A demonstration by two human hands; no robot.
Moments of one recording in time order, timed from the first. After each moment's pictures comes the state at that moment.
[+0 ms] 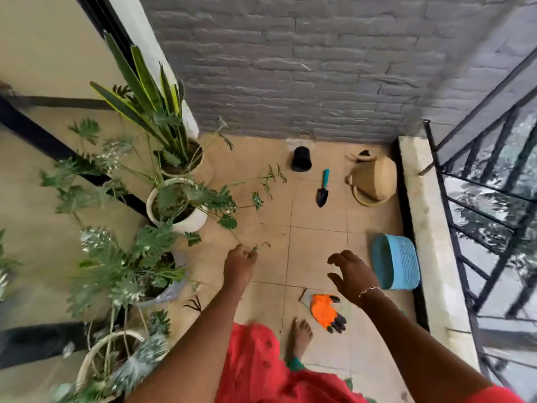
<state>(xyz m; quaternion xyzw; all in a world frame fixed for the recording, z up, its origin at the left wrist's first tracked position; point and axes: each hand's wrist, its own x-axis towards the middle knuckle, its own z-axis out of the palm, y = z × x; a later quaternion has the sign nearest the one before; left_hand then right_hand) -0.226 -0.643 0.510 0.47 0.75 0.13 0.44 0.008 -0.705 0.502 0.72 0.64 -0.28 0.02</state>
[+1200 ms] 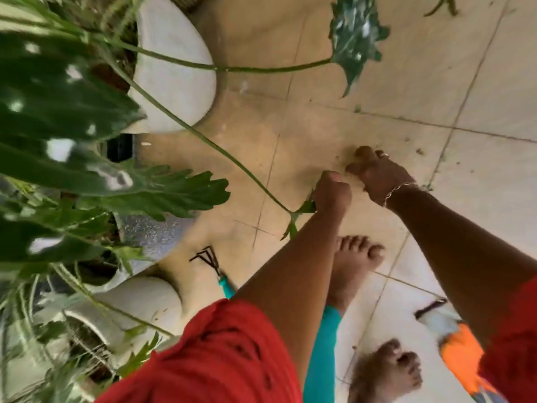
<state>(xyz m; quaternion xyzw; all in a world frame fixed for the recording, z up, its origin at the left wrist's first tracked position) -0.207 -0.449 -0.075 0.25 0.81 0.02 0.52 -0.099 -0.430 -0.125 0.50 0.78 -0.34 0.16</state>
